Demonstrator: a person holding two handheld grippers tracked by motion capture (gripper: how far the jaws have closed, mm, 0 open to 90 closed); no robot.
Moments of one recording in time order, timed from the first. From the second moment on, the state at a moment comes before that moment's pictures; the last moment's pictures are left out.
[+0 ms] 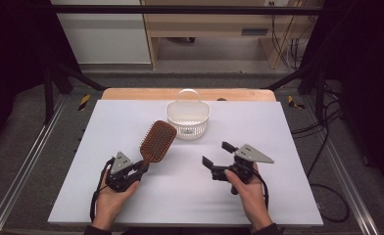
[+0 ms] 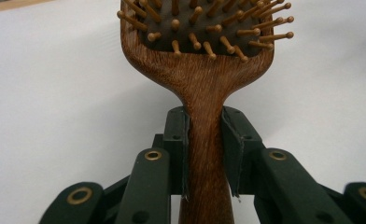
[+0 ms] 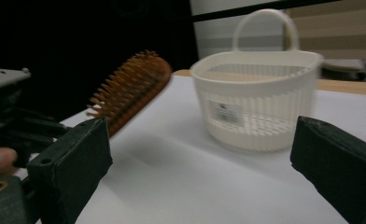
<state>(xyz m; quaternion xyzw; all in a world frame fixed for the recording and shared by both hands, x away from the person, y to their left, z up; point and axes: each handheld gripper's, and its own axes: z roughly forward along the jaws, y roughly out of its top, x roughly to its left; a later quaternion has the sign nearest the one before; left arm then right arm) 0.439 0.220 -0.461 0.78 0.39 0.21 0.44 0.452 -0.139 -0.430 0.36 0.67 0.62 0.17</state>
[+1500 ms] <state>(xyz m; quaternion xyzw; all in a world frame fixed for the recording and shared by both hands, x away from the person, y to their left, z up) 0.423 0.206 -0.461 0.77 0.32 0.24 0.49 0.506 -0.046 -0.407 0.37 0.66 0.66 -0.02</state>
